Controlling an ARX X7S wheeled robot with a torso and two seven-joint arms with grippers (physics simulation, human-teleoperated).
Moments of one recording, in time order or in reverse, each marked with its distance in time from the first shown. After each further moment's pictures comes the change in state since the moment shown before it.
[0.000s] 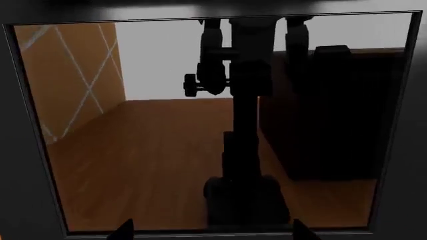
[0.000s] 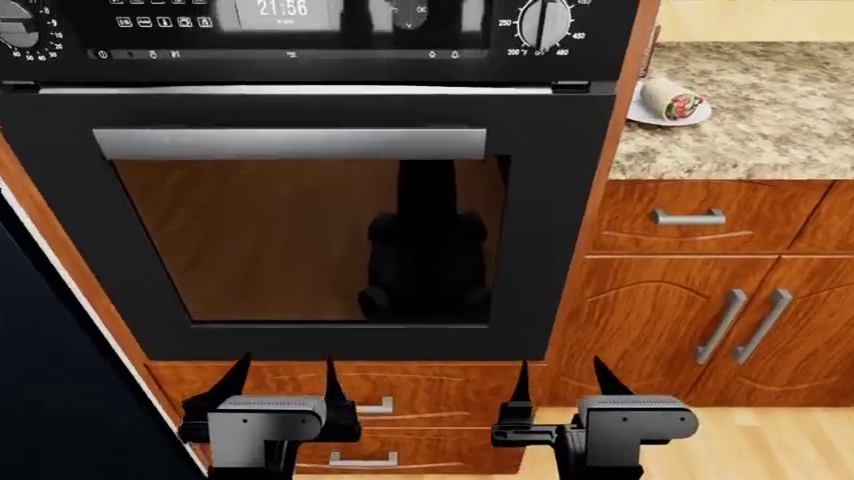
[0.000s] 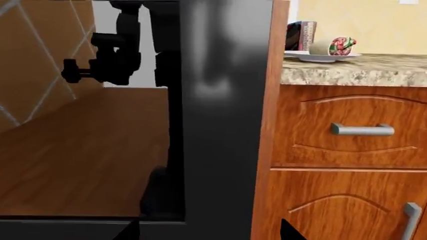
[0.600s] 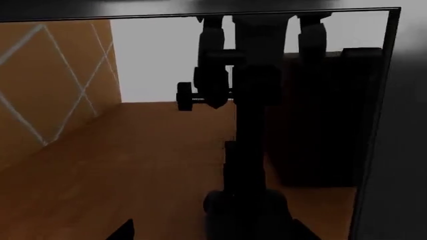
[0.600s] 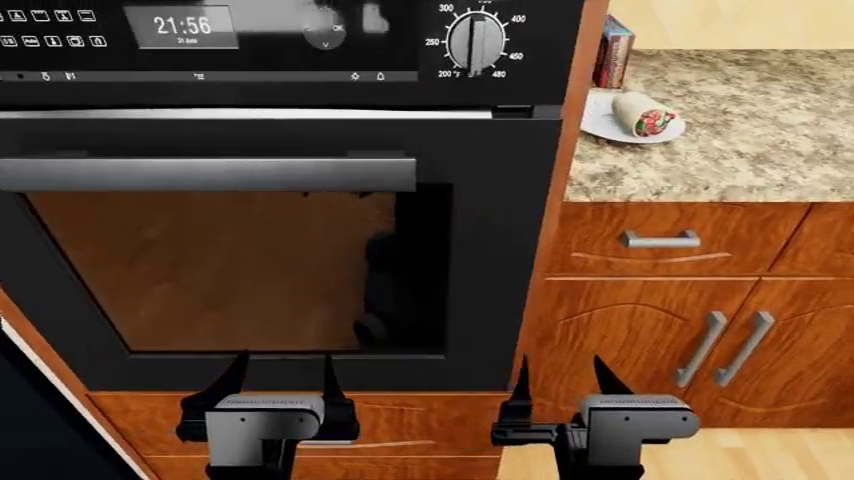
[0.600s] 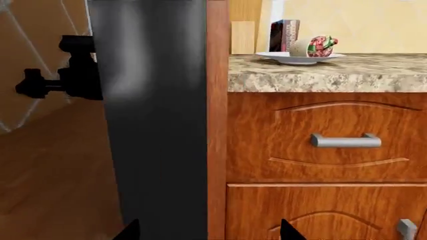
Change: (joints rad) left arm -0.006 -0.022 0.022 0.002 -0.022 0.005 -0.024; right arm 0.005 0.016 -0.021 0.001 0.032 -0.009 0.020
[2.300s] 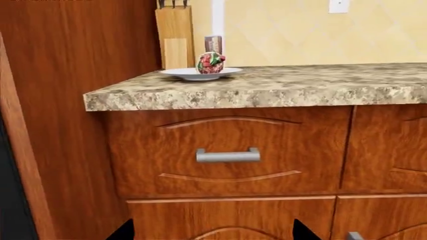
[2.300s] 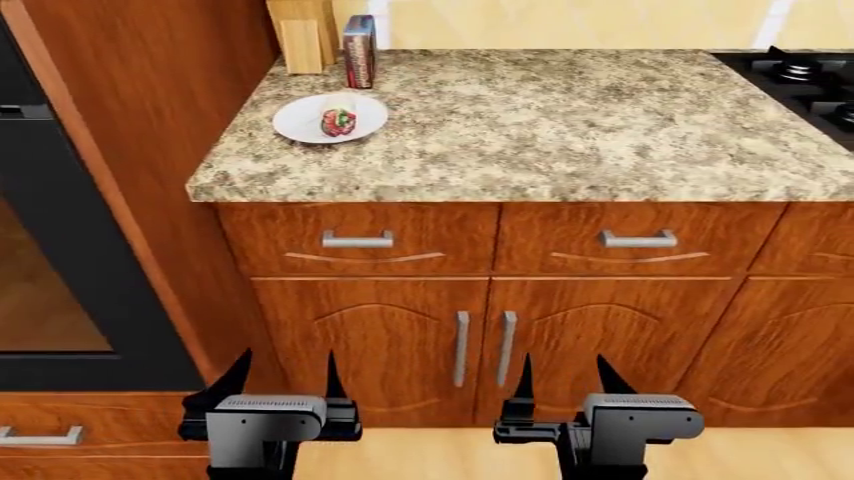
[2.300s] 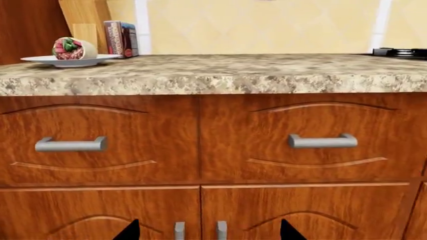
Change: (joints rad) left arm -0.003 -0.043 0.057 0.014 -0.041 0.011 -0.044; right arm 0.007 0.043 -0.046 -0.005 0.050 -0.009 0.054
